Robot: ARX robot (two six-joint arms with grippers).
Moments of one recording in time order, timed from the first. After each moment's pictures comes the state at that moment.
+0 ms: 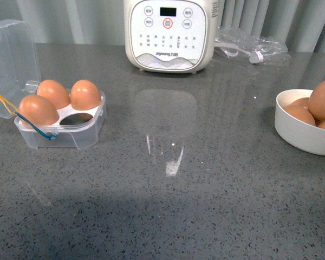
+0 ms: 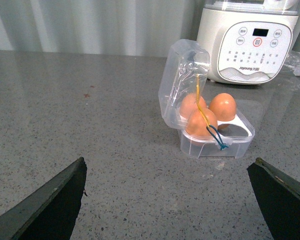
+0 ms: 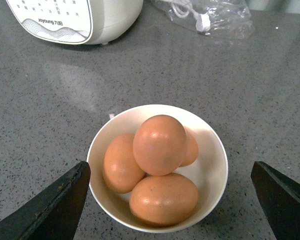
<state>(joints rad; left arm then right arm) 0.00 0.00 0.03 0.00 0.00 0.00 0.00 1.21 0.53 0.35 -0.25 -0.09</state>
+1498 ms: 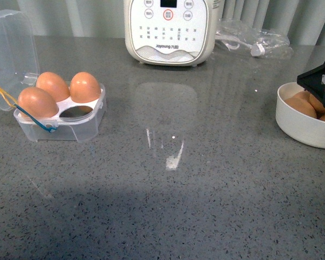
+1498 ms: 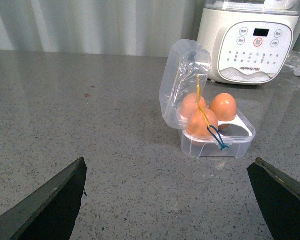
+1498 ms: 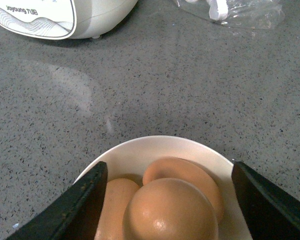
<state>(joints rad) 0.00 0.00 0.03 0.00 0.00 0.00 0.05 1.56 0.72 0.46 -0.21 -0.06</state>
